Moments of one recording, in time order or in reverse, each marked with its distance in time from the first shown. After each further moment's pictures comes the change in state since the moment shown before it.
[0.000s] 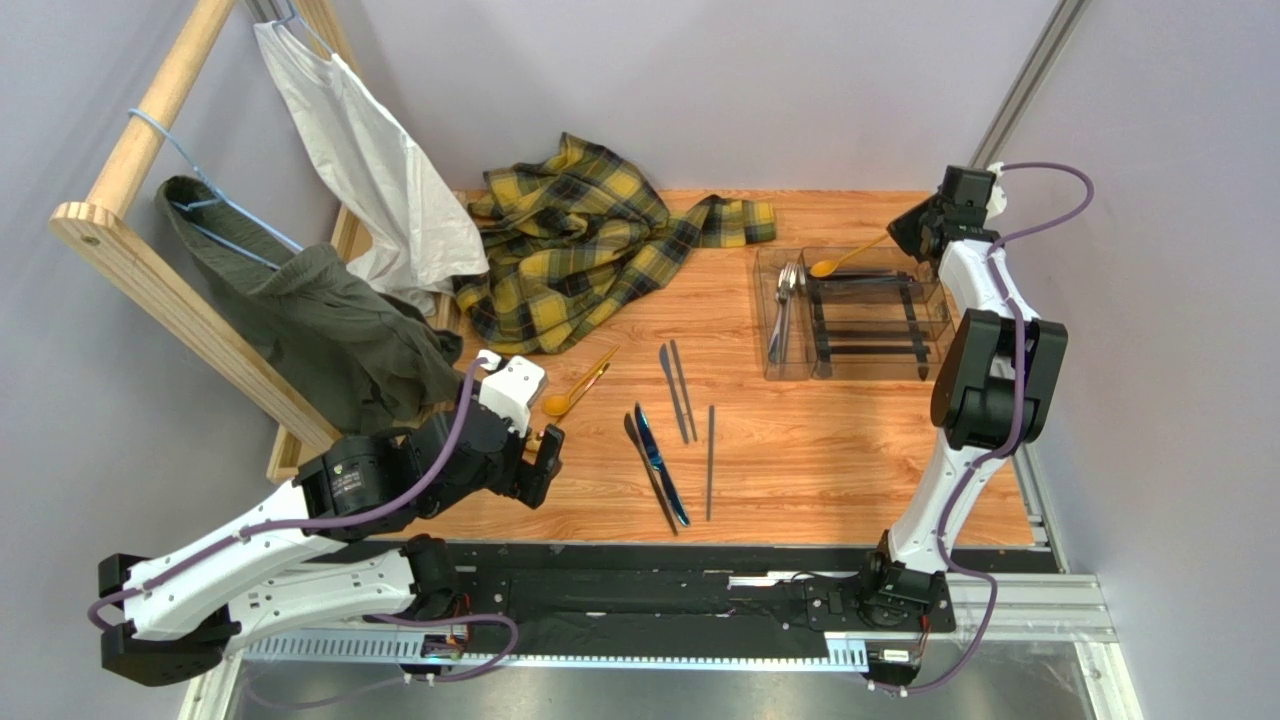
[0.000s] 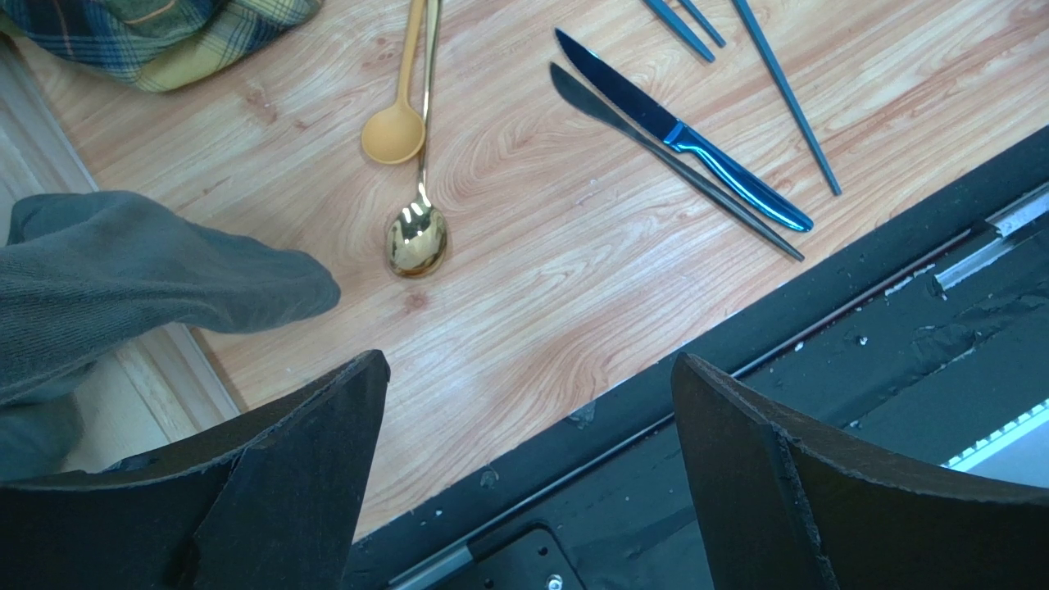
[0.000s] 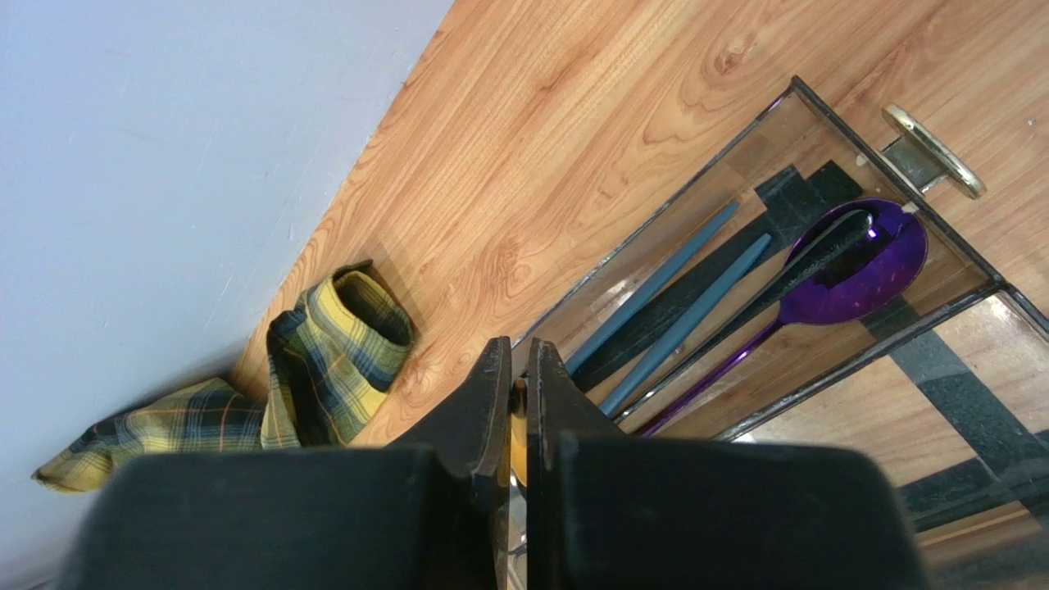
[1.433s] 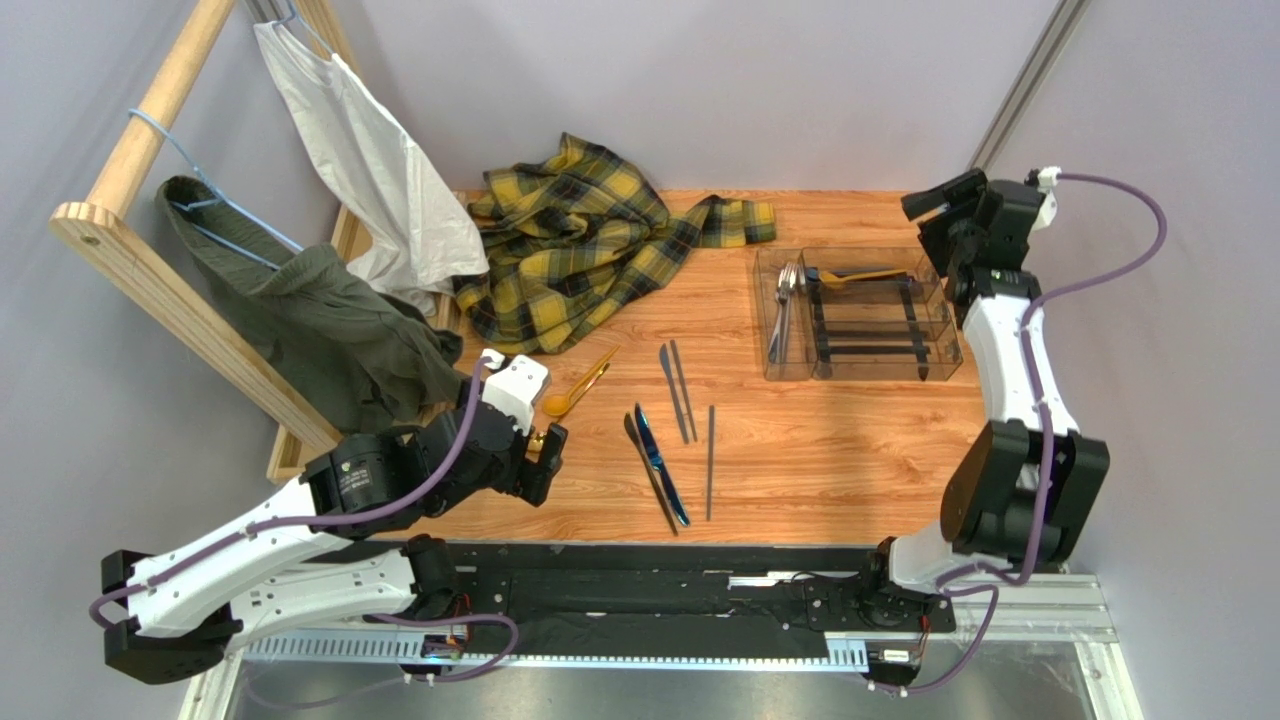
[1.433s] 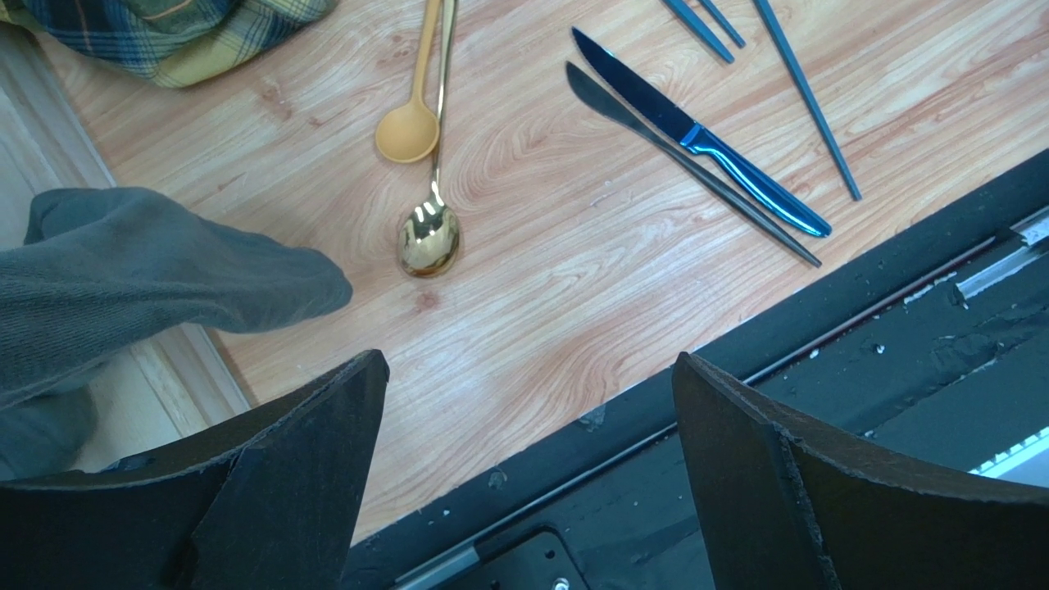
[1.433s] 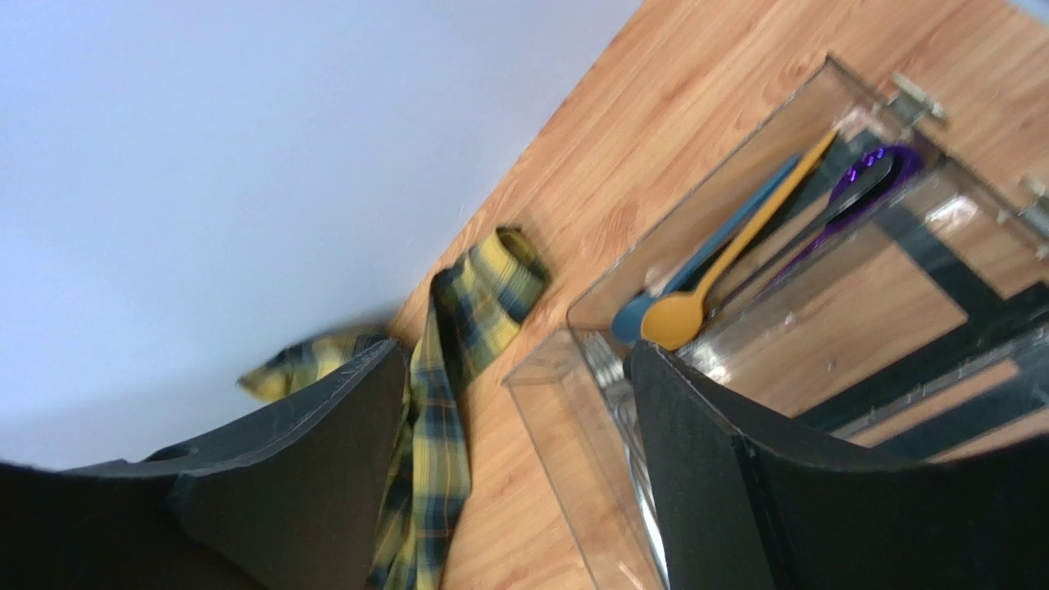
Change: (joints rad) left arm 0.000 0.016 0.000 -0.001 -0.023 -0.003; right arm -0.006 -0.461 -0.291 0.063 -0.004 0.055
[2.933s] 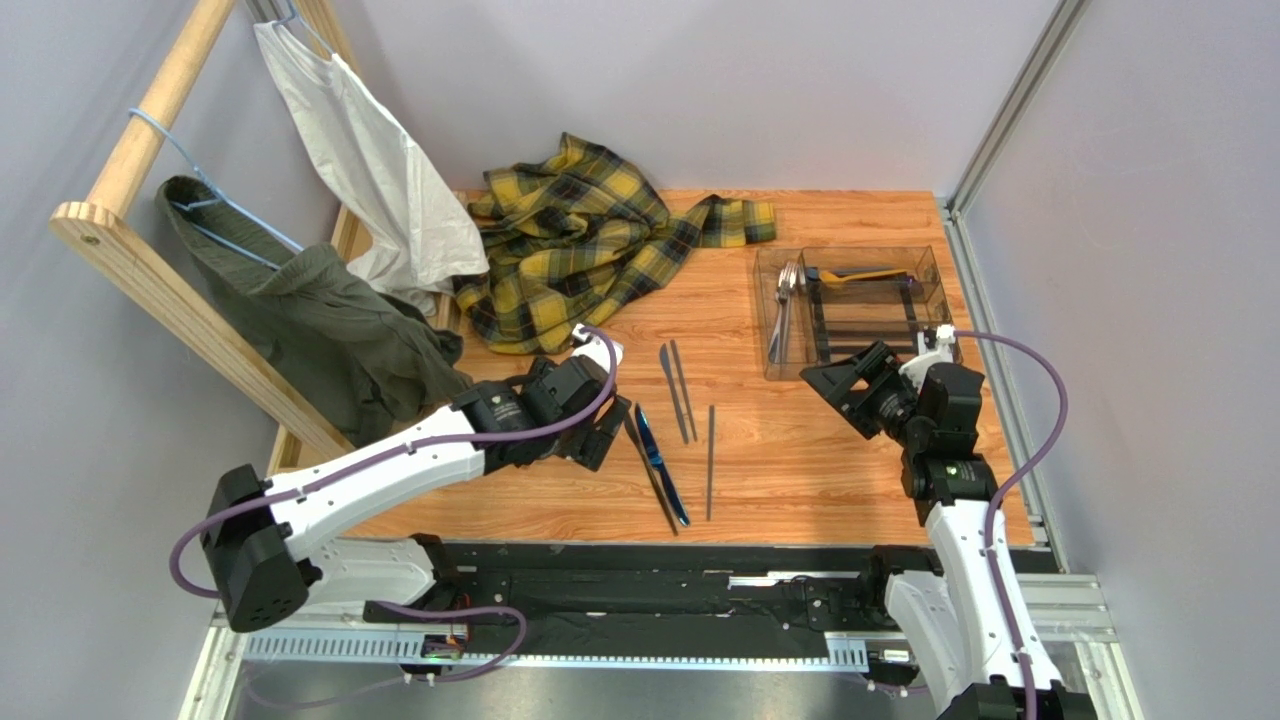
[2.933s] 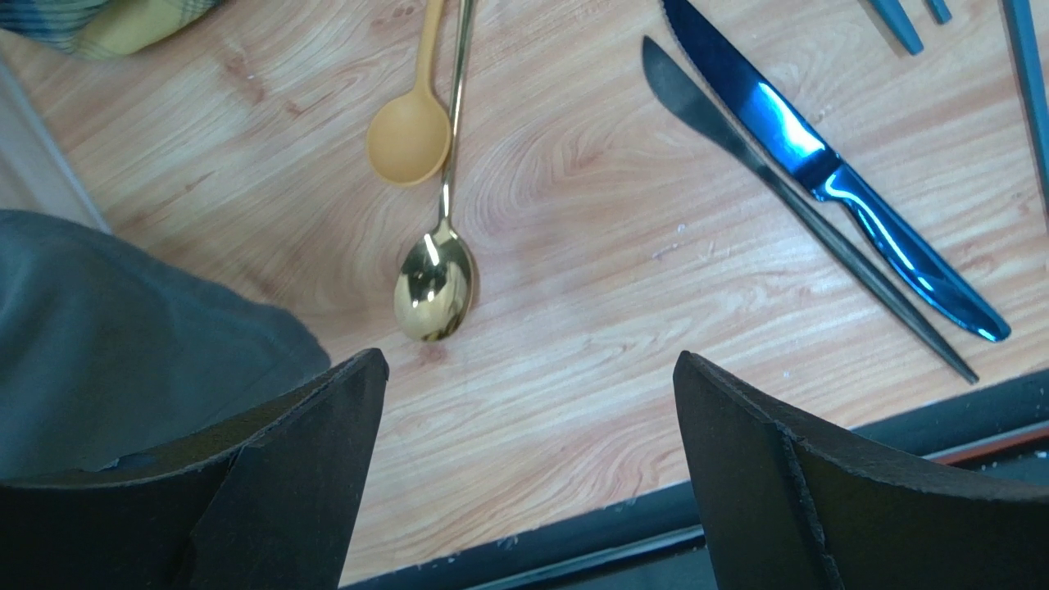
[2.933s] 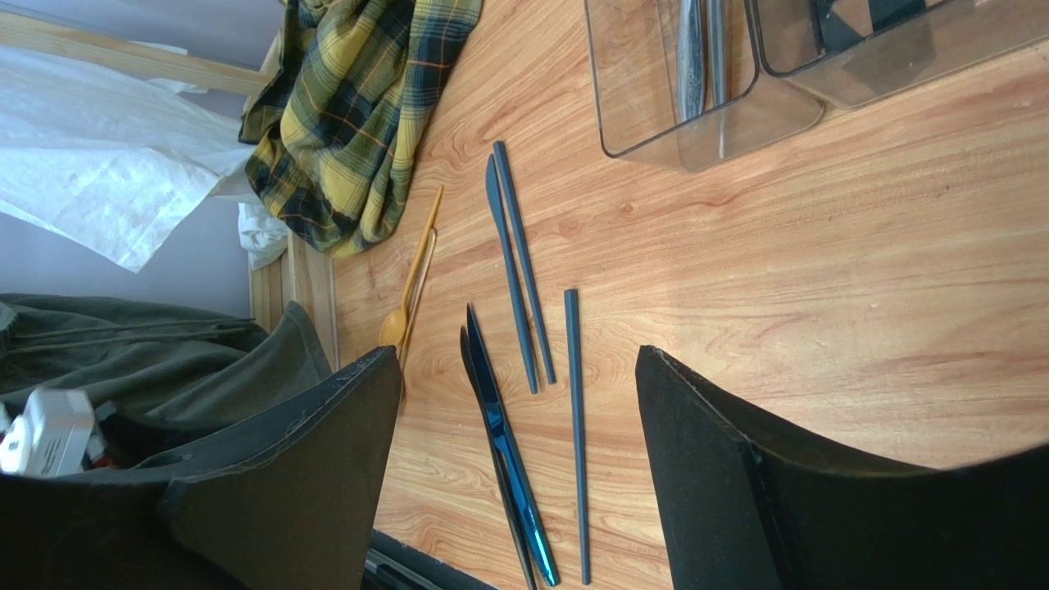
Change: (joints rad) left arm 0.154 0.466 0.005 0.188 0.030 0.056; right arm 0.158 -0.841 -0.874 -0.036 -0.405 -0.052
